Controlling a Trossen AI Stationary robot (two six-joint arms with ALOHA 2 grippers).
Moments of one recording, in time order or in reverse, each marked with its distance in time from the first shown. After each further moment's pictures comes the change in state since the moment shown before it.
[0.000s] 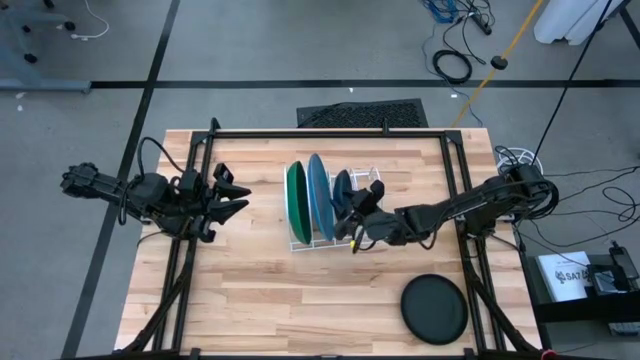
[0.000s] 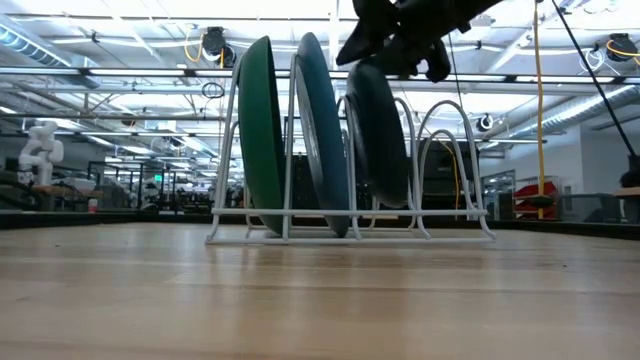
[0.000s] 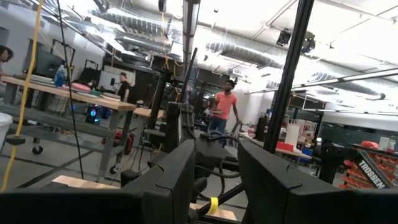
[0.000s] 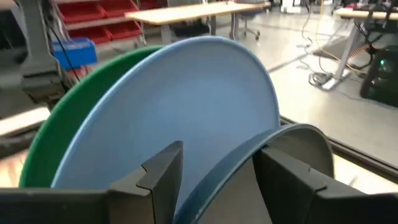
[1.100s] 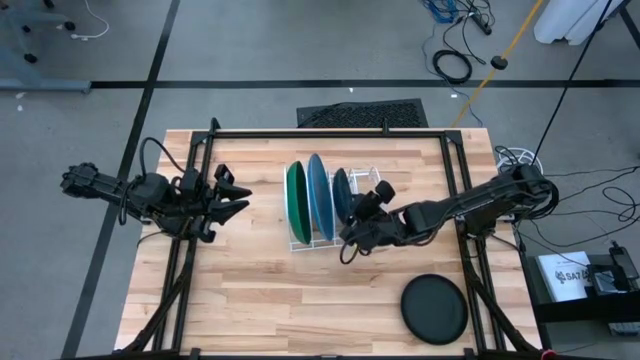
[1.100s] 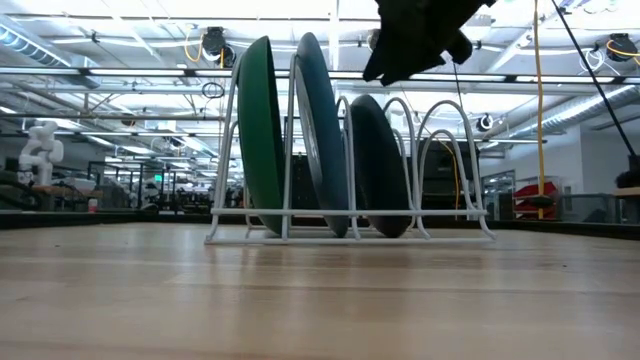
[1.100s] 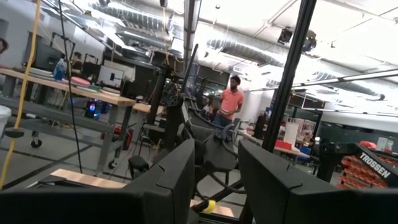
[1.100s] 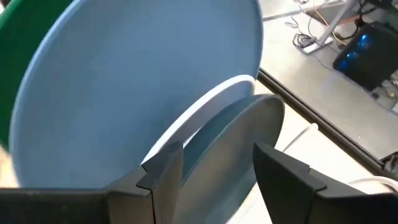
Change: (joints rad) left arm 0.000 0.000 0.000 -0.015 0.000 -0.026; right arm 0.039 -0.003 0.211 -0.704 -0.047 0.174
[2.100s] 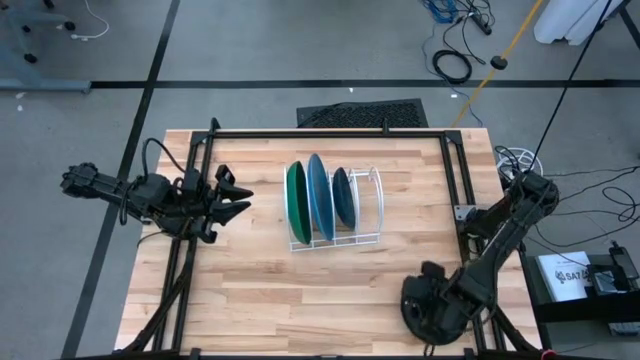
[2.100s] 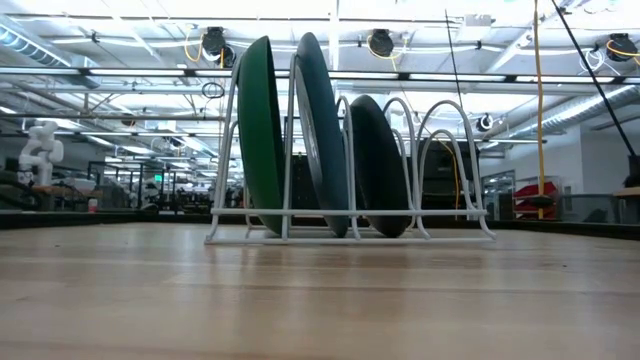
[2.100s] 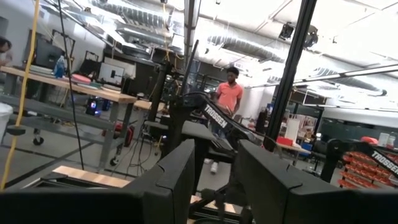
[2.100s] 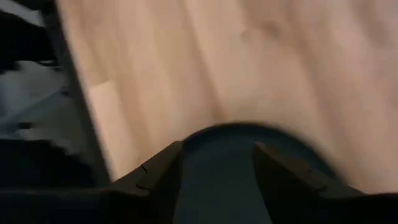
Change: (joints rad) left arm 0.000 0.005 0.000 -0.011 0.000 0.004; right arm 0.631 0.009 -0.001 -0.431 -0.623 0.684
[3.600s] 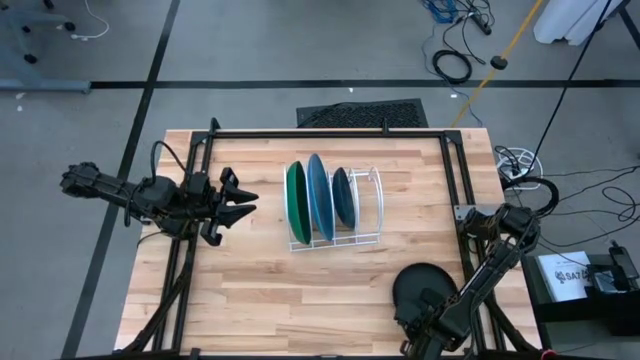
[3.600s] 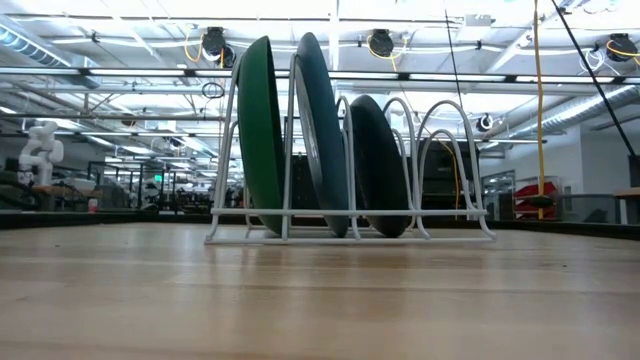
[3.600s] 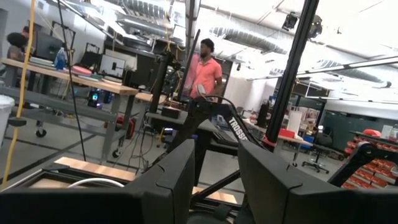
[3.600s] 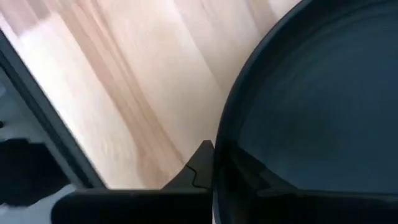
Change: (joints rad) left arm -0.001 0.039 0.000 0.001 0.000 -0.007; right arm 0.046 0.346 0.073 0.118 -0.125 0.225
